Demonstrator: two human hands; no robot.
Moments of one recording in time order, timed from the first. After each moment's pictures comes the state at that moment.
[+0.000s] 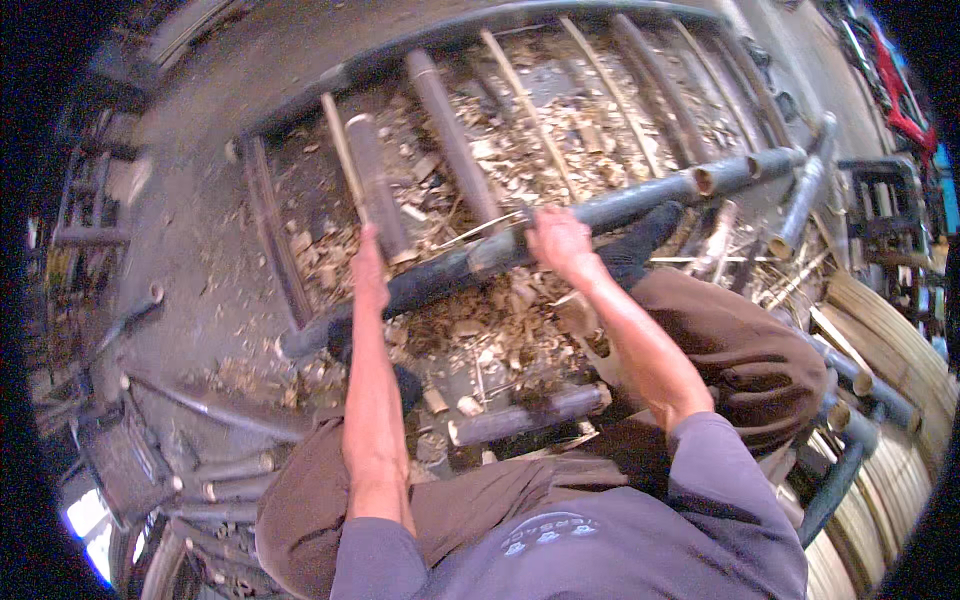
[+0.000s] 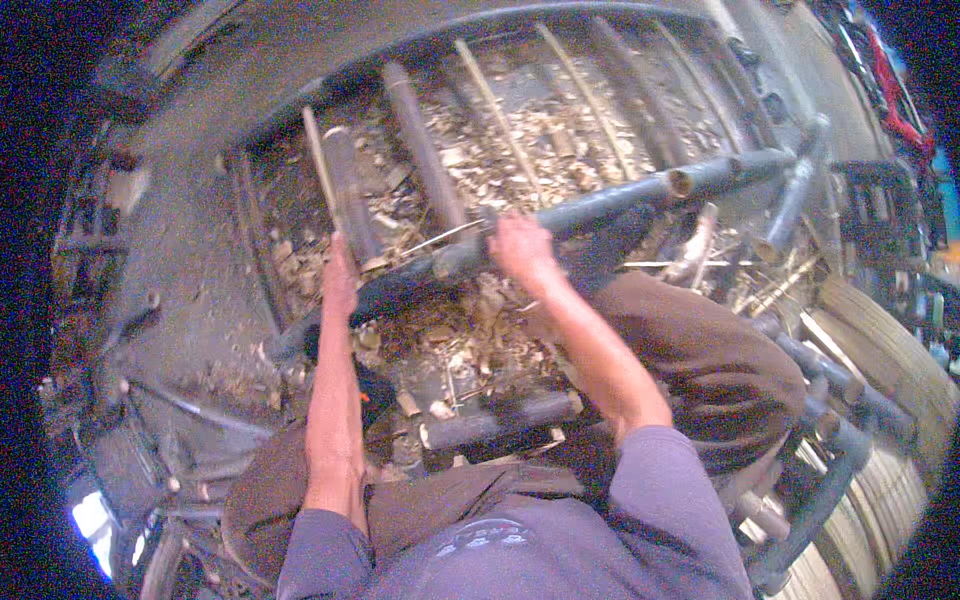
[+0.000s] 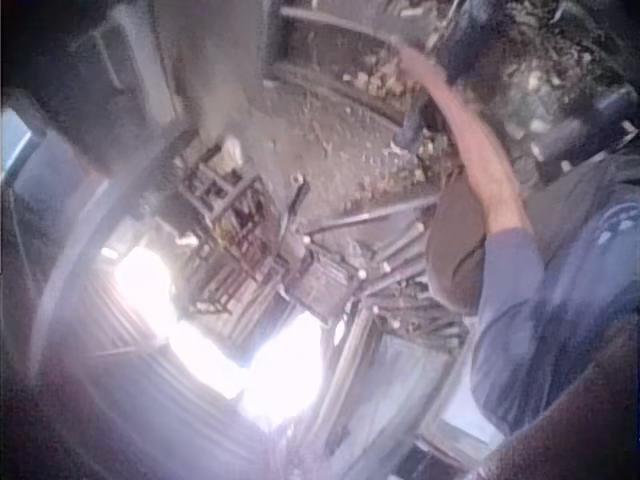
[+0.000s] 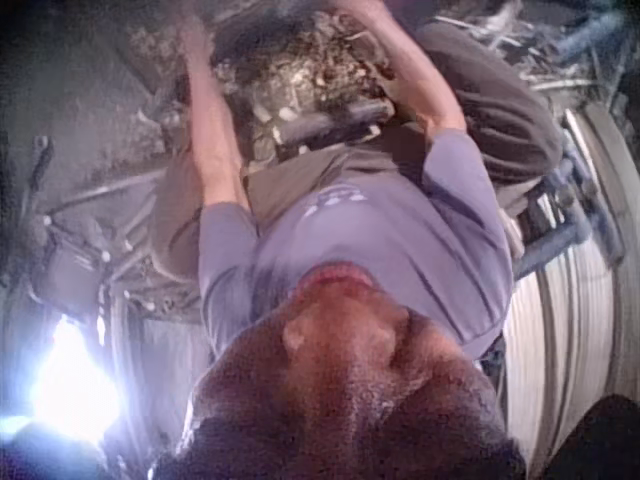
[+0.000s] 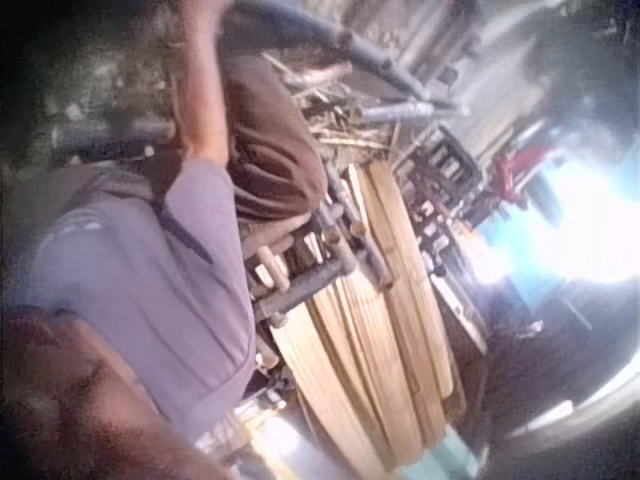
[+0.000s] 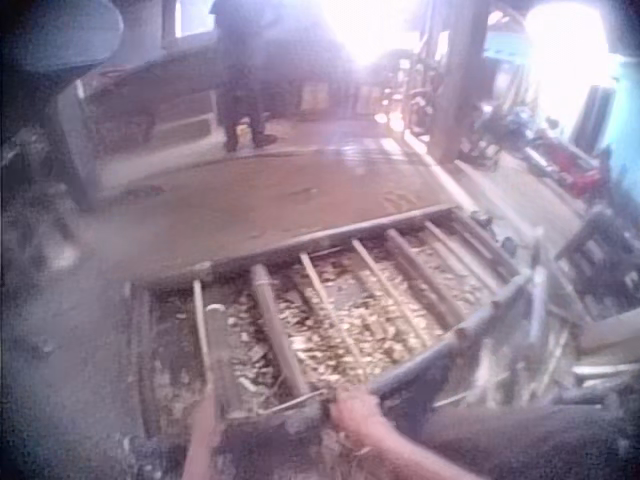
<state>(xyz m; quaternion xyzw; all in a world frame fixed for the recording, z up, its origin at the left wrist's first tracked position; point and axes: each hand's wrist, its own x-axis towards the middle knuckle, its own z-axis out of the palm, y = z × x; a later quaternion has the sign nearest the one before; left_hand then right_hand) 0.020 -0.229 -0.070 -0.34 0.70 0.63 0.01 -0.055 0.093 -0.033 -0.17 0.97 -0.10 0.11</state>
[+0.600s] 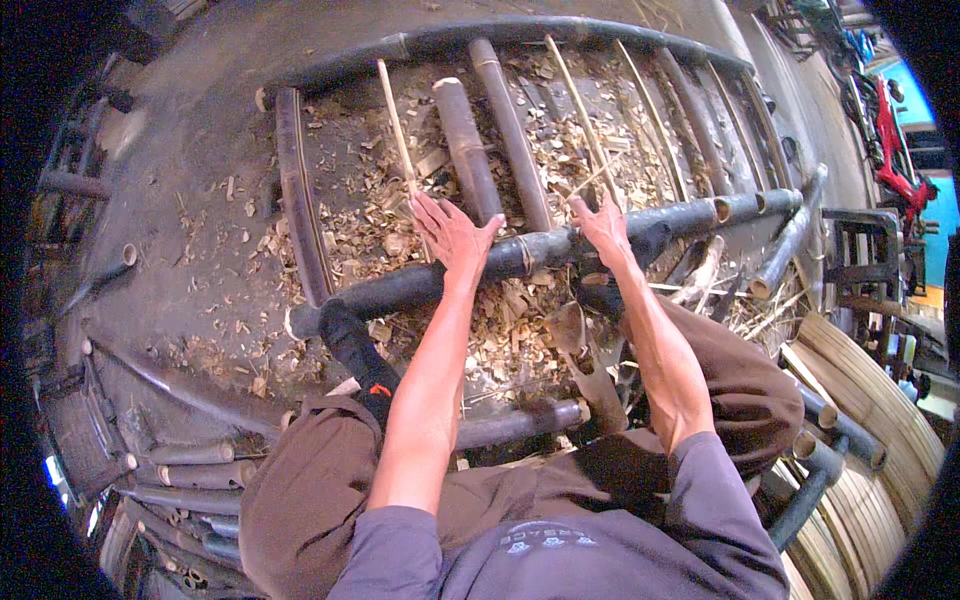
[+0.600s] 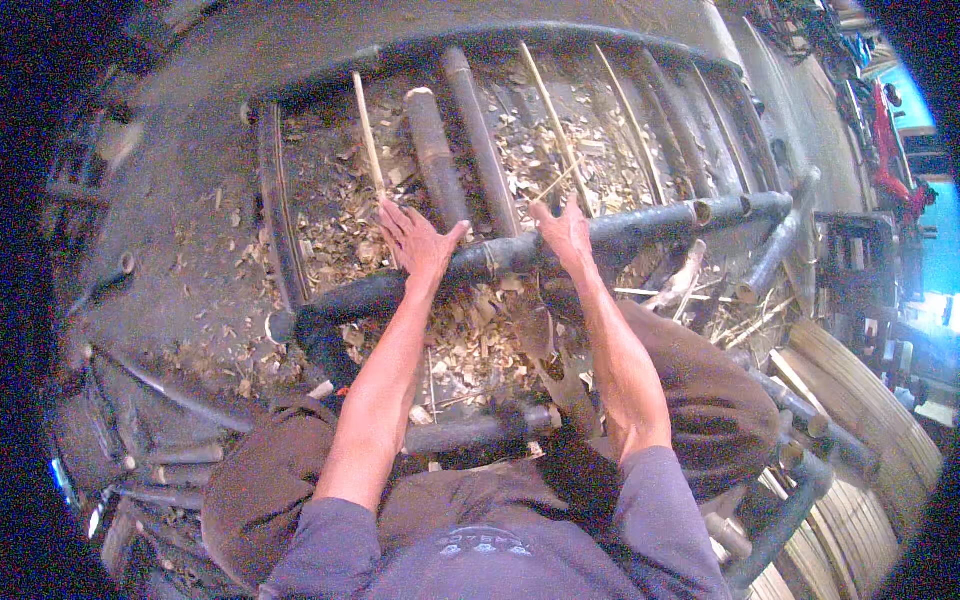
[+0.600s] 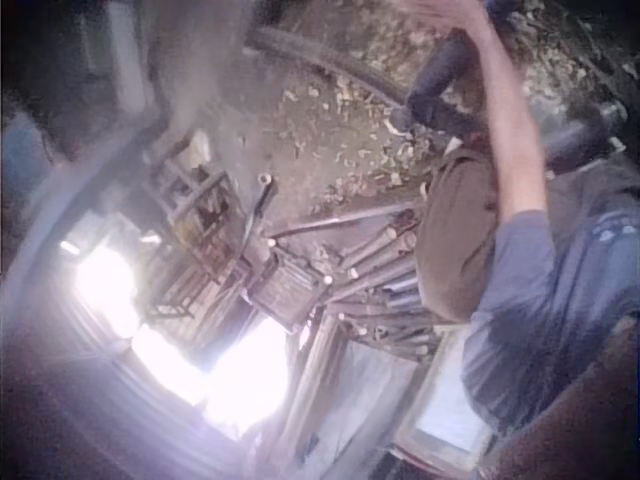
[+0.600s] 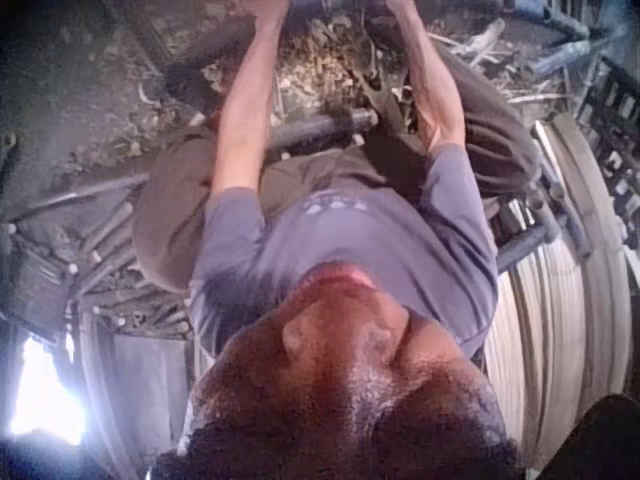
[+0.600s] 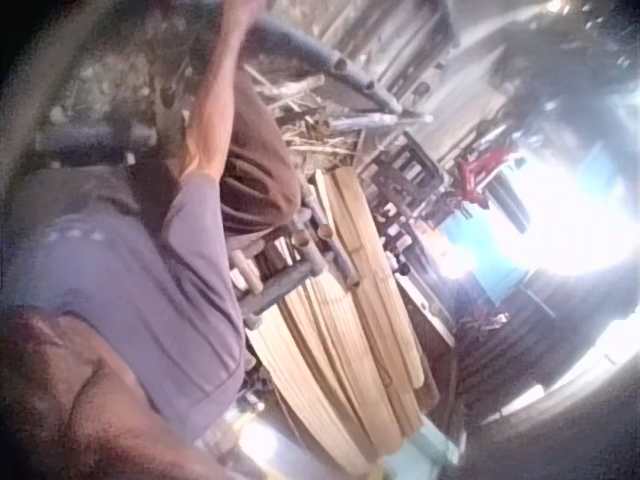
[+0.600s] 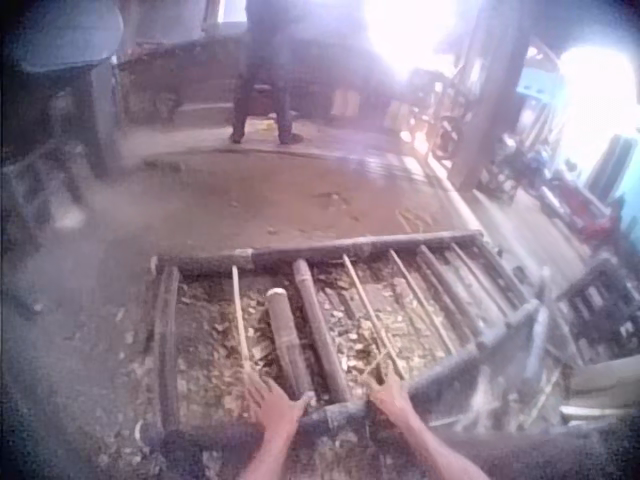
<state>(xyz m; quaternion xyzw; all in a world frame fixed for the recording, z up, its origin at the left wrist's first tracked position) -0.037 -0.076 -0.056 -0.26 0.93 0.23 -0.03 -0.115 0.146 -0.041 0.11 0.91 -0.38 0.10</state>
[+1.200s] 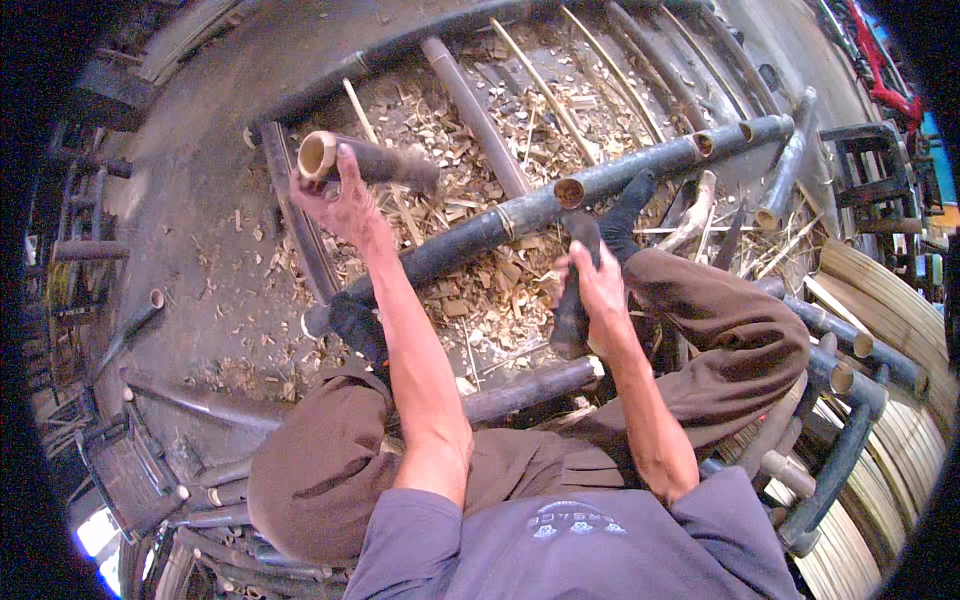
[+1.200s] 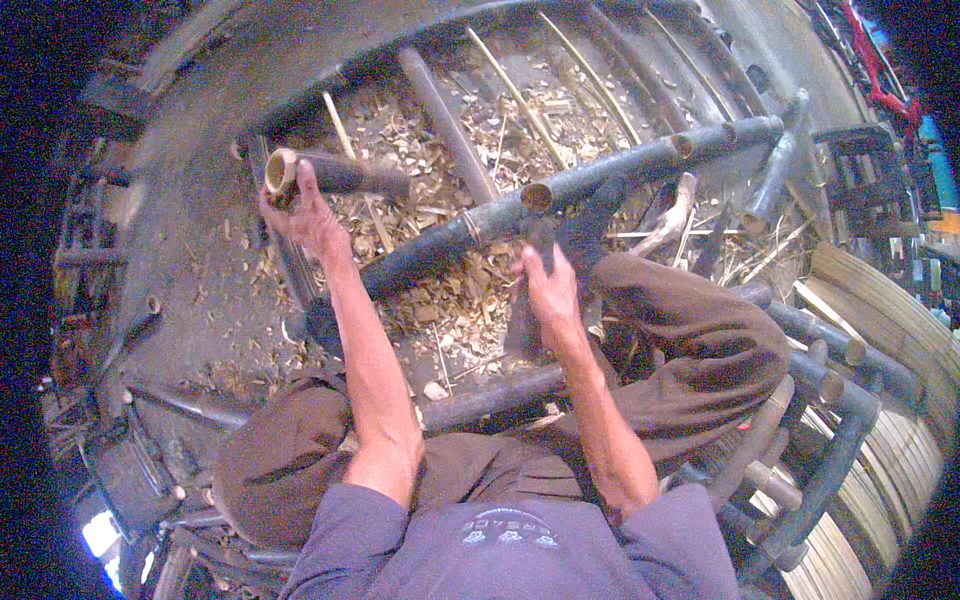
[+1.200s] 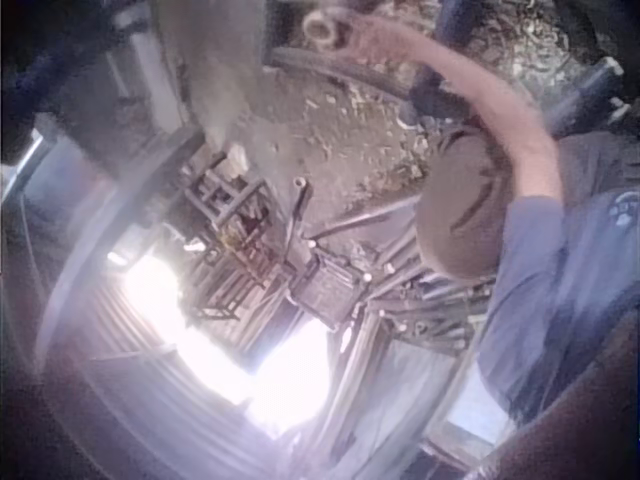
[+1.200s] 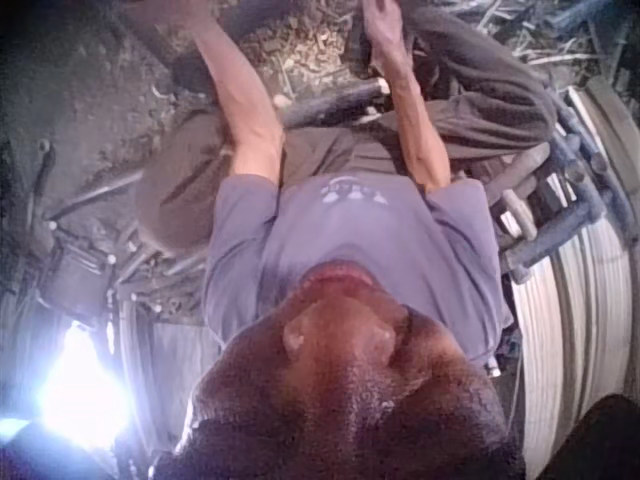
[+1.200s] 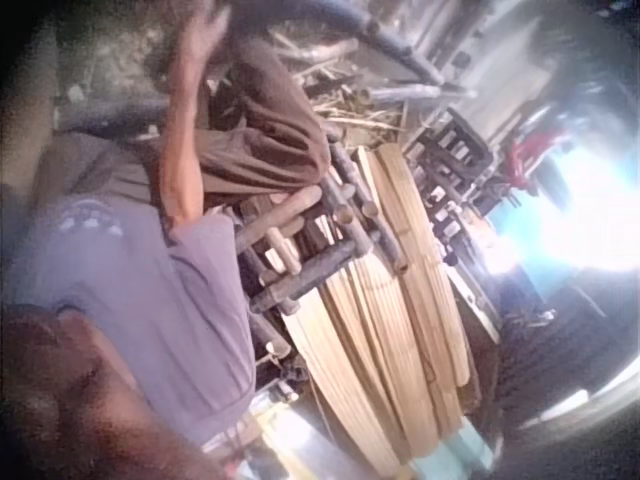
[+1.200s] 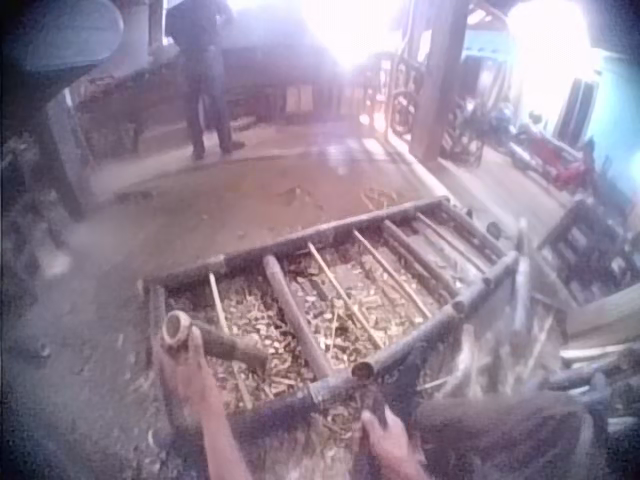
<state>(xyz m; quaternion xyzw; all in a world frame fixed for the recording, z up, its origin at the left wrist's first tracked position) -0.037 -0.141 0.063 -0.25 0.64 0.59 -0.44 0.062 0.141 0.070 0.24 0.68 -0.68 0.16</state>
